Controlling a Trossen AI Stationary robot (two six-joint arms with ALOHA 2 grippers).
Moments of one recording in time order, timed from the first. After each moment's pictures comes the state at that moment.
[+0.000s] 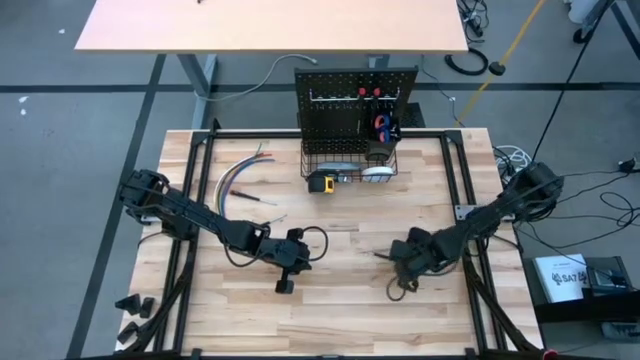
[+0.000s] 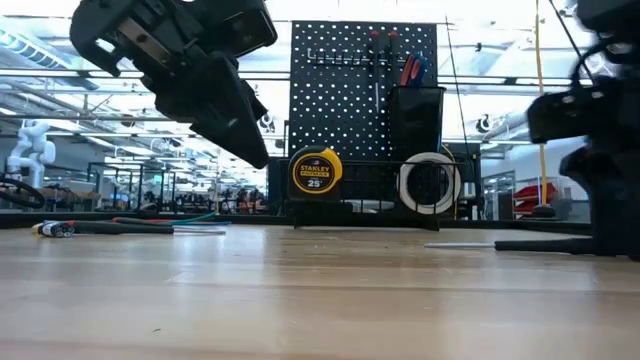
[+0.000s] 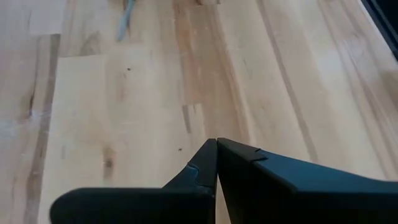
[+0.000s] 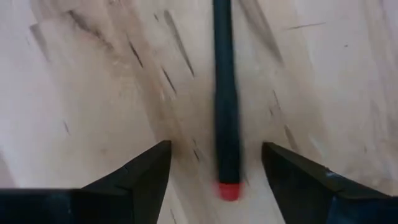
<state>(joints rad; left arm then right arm) -0.32 1.63 0.86 -0.01 -0.04 -0.15 0.52 1.51 0.66 -0.54 0.12 0.89</state>
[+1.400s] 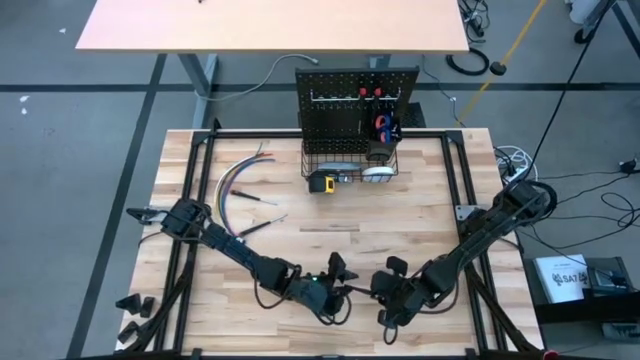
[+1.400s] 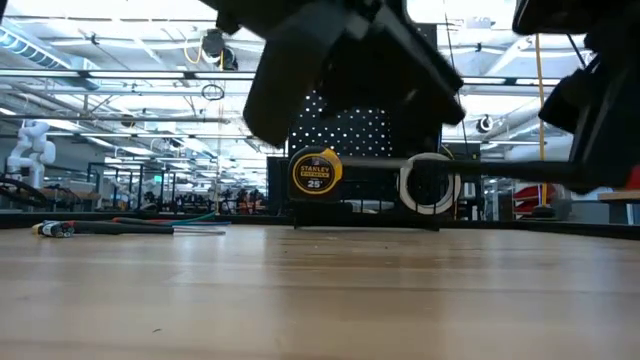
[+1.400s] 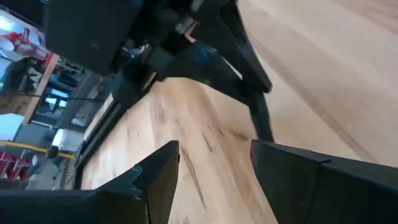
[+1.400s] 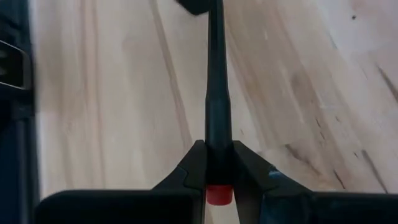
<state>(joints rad) -0.48 2.05 1.29 0.25 -0.53 0.64 0.71 1.68 0.97 -0.35 0.36 0.97</state>
